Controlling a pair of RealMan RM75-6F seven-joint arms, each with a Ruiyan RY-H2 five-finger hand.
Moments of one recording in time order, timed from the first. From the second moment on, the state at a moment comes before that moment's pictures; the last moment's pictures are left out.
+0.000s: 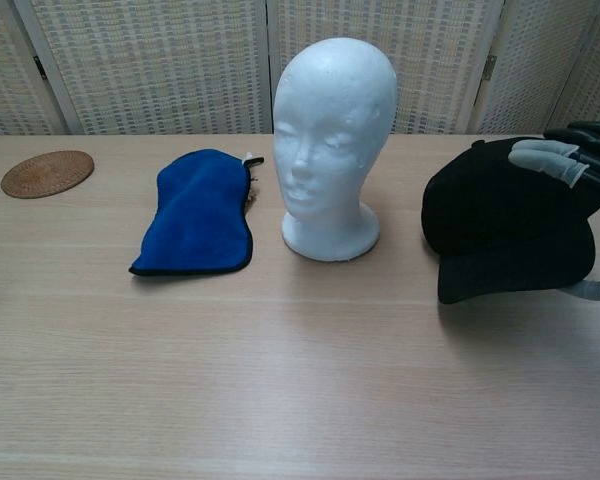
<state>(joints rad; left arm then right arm) -0.17 -1.05 -0.03 -1.75 1.50 1.39 0.02 0.36 -1.92 -0.09 -0.31 -1.73 1.79 0.33</state>
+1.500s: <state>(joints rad) -0.19 -1.06 -0.03 -1.75 1.50 1.36 0.03 0.36 -1.71 0.00 -0.84 -1.56 1.39 0.31</state>
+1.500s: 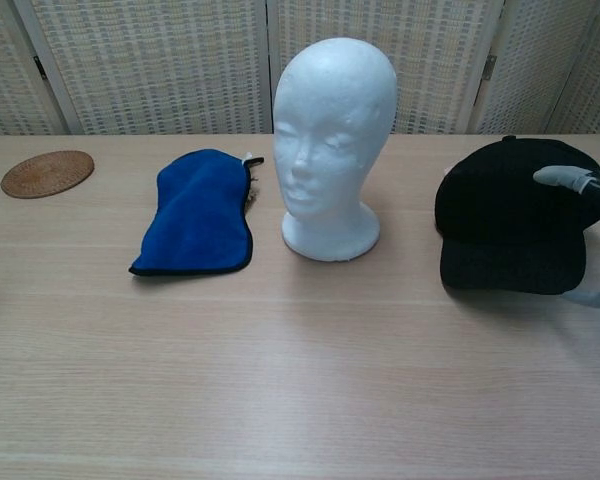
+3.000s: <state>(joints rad) -0.18 -1.07 -0.04 -1.72 1.48 1.39 0.02 0.32 -1.39 0.02 -1.29 -1.62 1.54 0.05</state>
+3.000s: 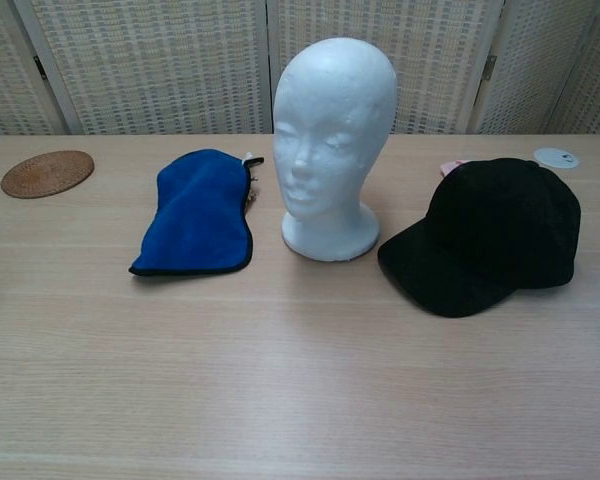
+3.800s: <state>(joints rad) -0.18 -1.10 -0.04 -1.68 1.46 1.38 0.03 0.17 -1.21 0.05 -1.55 -1.41 1.48 -0.07</state>
